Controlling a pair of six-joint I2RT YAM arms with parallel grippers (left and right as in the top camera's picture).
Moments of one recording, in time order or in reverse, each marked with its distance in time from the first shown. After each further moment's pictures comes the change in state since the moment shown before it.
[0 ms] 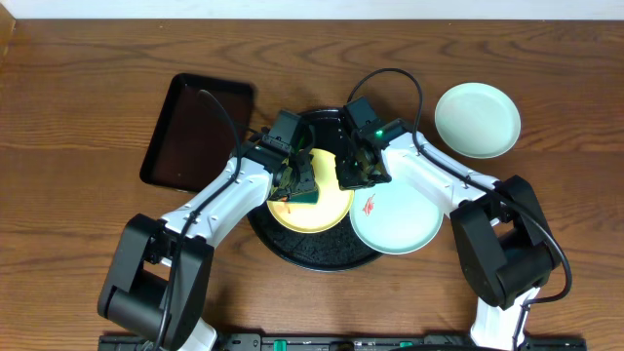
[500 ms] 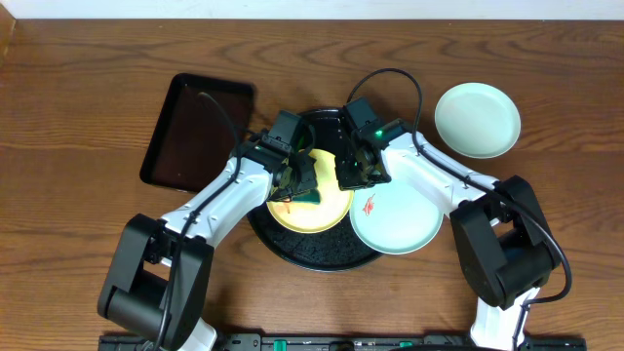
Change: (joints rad) left arm 0.000 0.000 0.000 0.001 0.060 -0.045; right arm 0.000 0.000 0.000 -0.001 0.000 0.000
